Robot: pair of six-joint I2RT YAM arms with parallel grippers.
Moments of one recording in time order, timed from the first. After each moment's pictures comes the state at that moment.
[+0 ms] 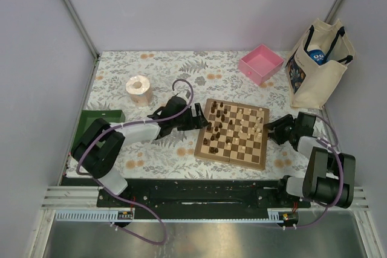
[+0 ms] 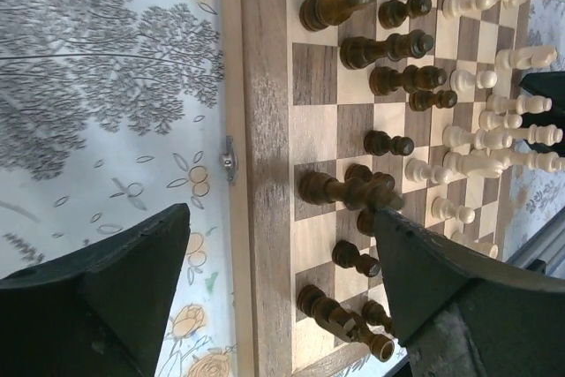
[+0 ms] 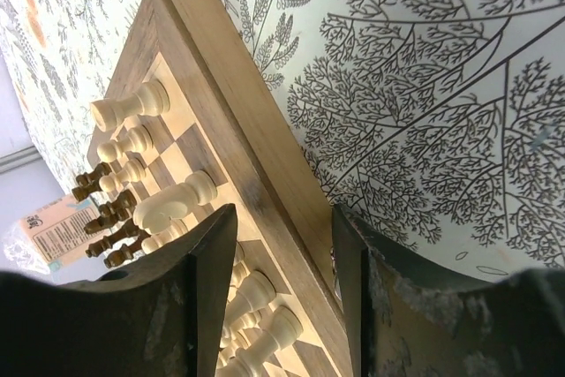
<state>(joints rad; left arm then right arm) -0.67 1.64 0.82 0.14 0.15 -0.73 -0.27 1.30 0.40 0.07 -0.40 0.89</state>
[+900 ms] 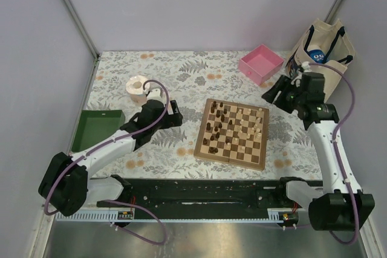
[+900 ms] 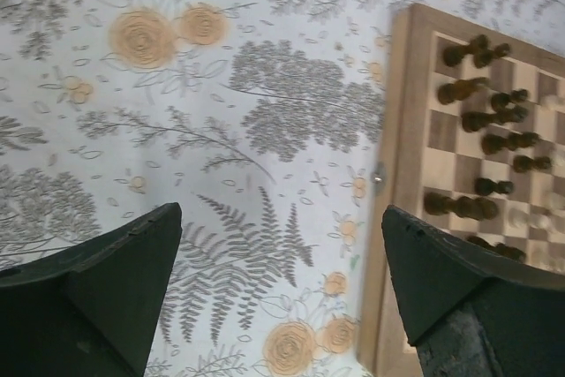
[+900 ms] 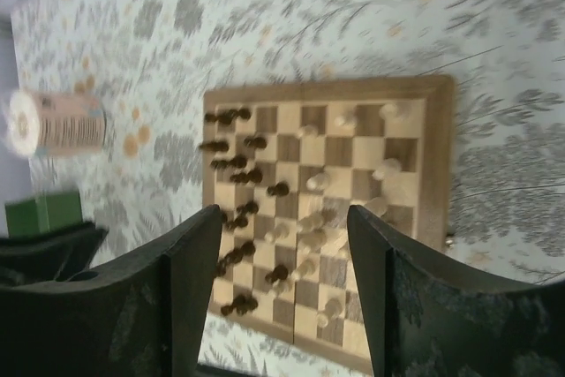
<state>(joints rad) -0.59 1.21 0.67 -0.07 -0.18 -0.59 -0.09 1.05 1.02 -0.58 -0.30 0.53</state>
